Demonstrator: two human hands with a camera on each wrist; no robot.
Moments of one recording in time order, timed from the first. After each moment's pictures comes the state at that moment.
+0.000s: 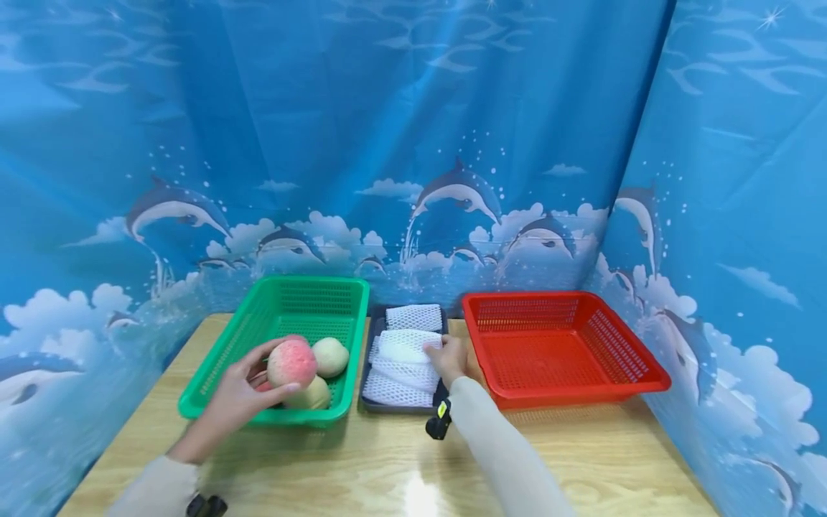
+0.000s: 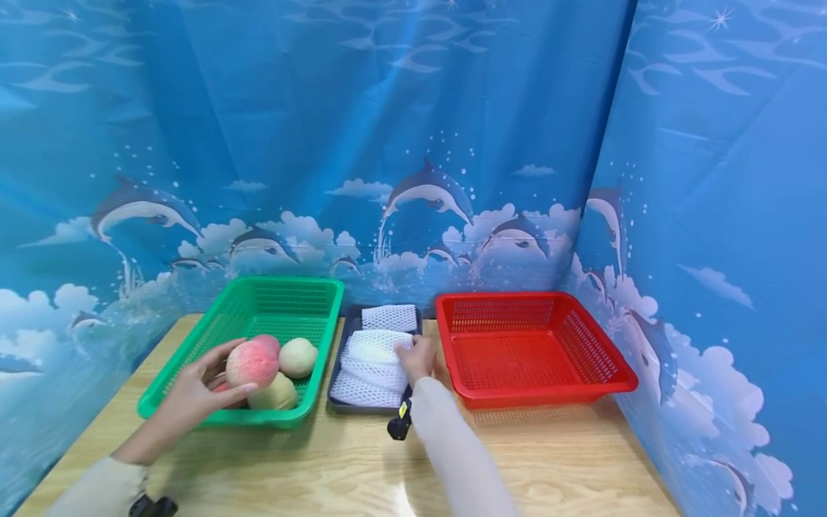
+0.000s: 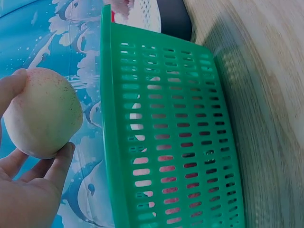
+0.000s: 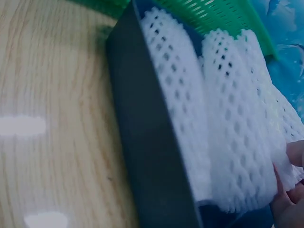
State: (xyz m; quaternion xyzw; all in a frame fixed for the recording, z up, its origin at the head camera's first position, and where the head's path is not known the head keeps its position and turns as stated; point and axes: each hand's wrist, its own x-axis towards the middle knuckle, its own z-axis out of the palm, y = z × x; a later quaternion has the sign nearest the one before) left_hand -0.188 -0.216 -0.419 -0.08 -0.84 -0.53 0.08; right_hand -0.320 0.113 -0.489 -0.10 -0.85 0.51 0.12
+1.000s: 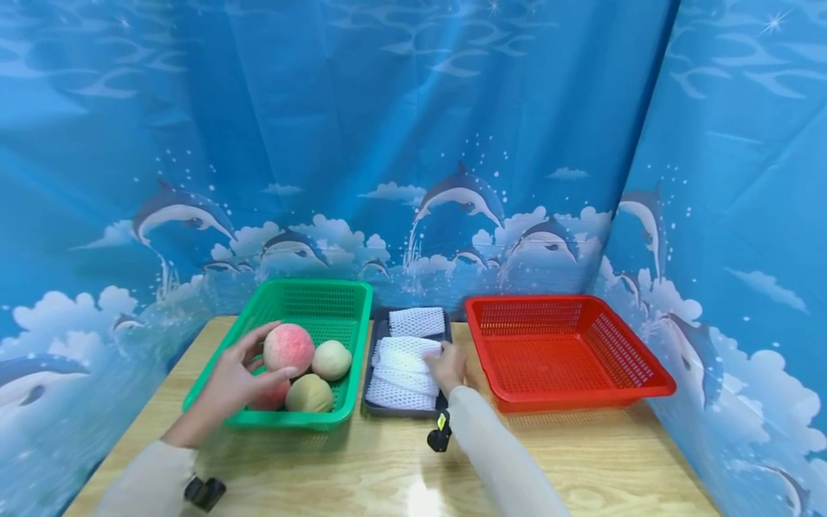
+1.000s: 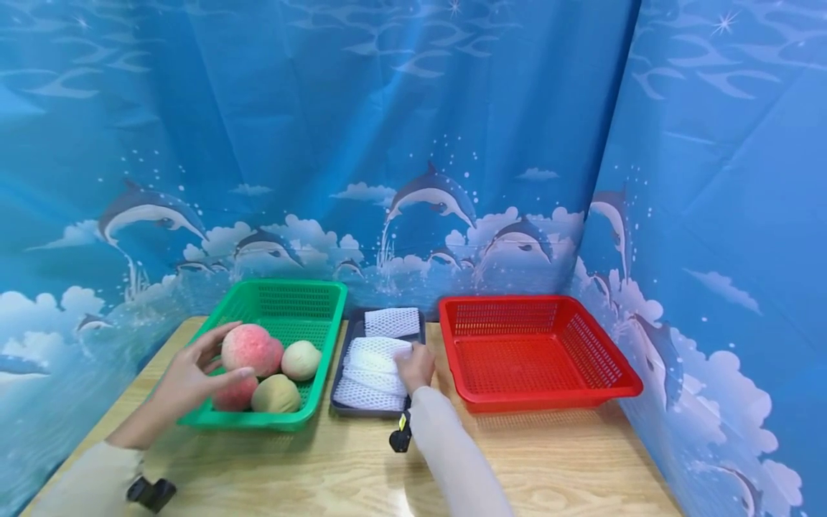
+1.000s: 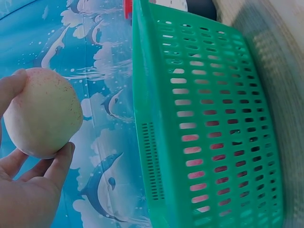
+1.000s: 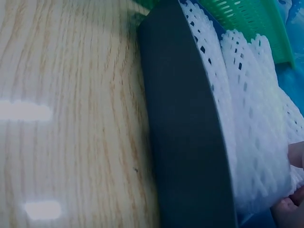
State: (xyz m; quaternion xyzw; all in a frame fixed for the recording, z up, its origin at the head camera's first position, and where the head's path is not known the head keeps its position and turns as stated) left_hand -0.192 -0.224 -0.392 -0.11 -0.85 -0.50 0.10; right_hand -0.317 0.106 -0.502 -0.07 -0.88 0.43 0.15
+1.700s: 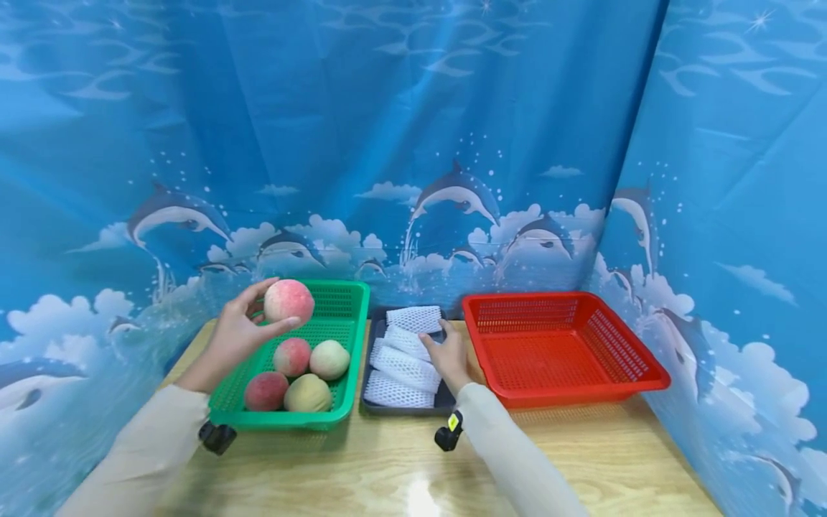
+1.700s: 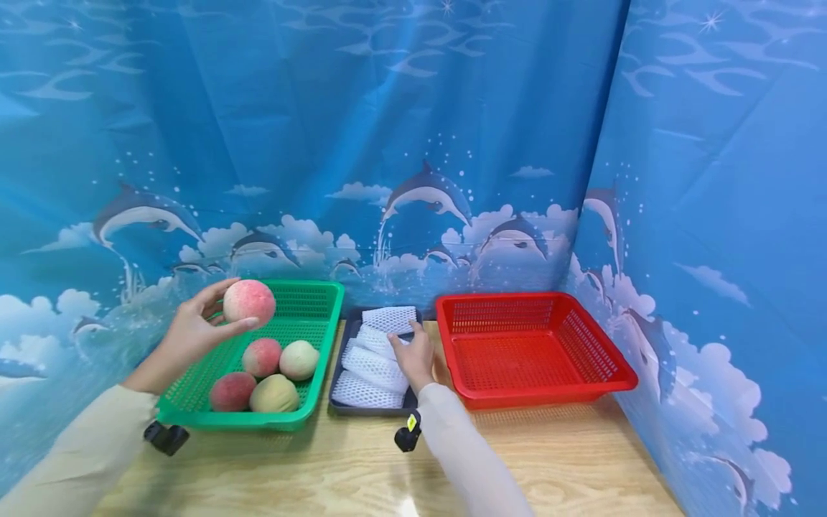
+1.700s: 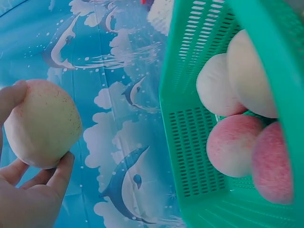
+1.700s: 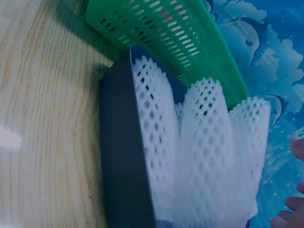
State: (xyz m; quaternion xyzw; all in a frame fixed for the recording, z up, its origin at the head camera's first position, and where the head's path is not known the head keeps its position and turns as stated) left_hand -0.237 -0.220 -0.349 -0.09 -0.87 -0.48 0.13; right_hand -0.305 0.108 -0.462 -0.03 -0.85 0.50 0.16
